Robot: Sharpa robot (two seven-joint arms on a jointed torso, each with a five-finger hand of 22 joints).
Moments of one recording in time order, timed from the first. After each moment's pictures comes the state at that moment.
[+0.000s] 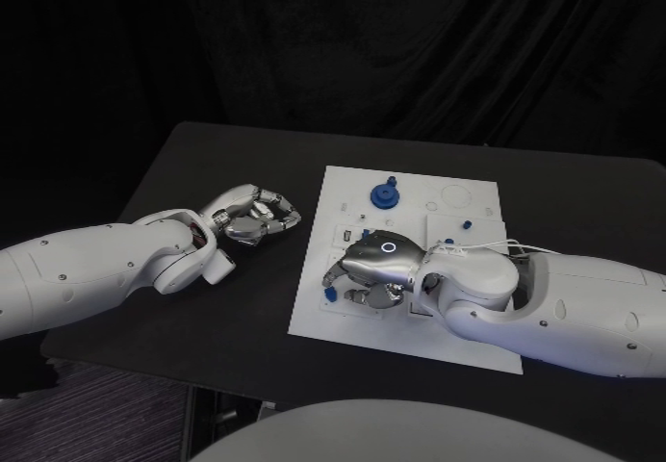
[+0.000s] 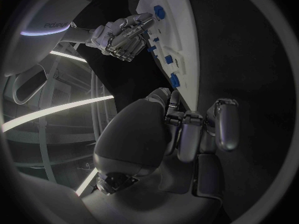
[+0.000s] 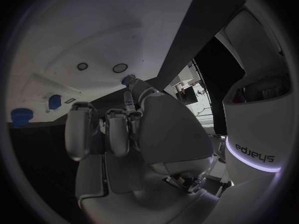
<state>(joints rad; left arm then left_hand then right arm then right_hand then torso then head) 1.19 -0.97 -0.21 1.45 -0.65 -0.19 0.40 1.55 0.07 0.14 0.22 0.50 0.73 0.14 0.53 0.25 1.46 0.07 1.58 1.31 1.47 0.02 1.57 1.31 0.06 1.37 0.13 1.35 1.31 1.21 -0.66 -0.25 1.71 -1.80 -0.25 -0.06 1.44 -0.06 0.29 -0.03 0.24 0.85 0.06 0.07 0.27 1.47 -0.03 1.52 1.31 1.47 -0.09 1.48 1.31 0.05 1.47 0.03 1.38 1.31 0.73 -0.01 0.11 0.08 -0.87</state>
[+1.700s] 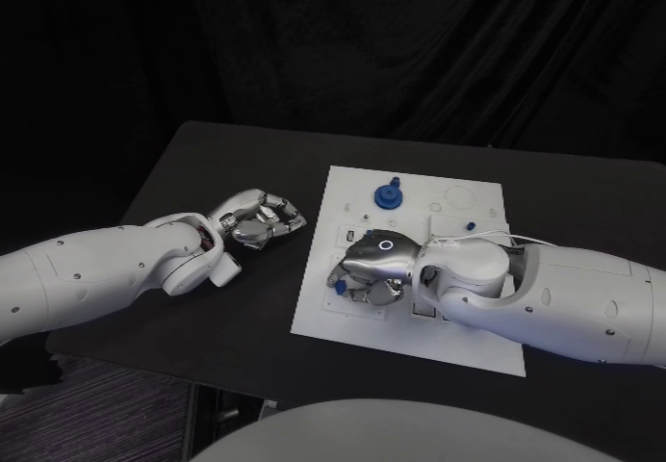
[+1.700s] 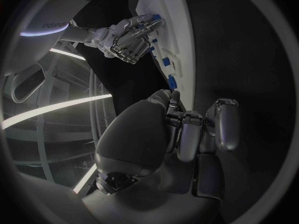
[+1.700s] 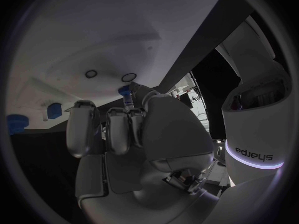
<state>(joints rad) 1.17 -0.96 -0.21 1.43 -0.63 -0.18 0.40 1.57 0.09 0.15 0.23 0.50 0.72 0.14 0.53 0.25 1.45 0.08 1.57 1.51 1.47 0.02 1.57 1.31 0.06 1.38 0.12 1.35 1.31 1.22 -0.61 -0.24 1.61 -1.81 -0.19 0.05 1.37 -0.08 0.37 0.00 0.19 0.90 0.09 0.09 0.23 1.46 -0.02 1.46 1.31 1.47 -0.08 1.46 1.31 0.05 1.47 0.02 1.35 1.31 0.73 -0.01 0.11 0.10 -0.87</state>
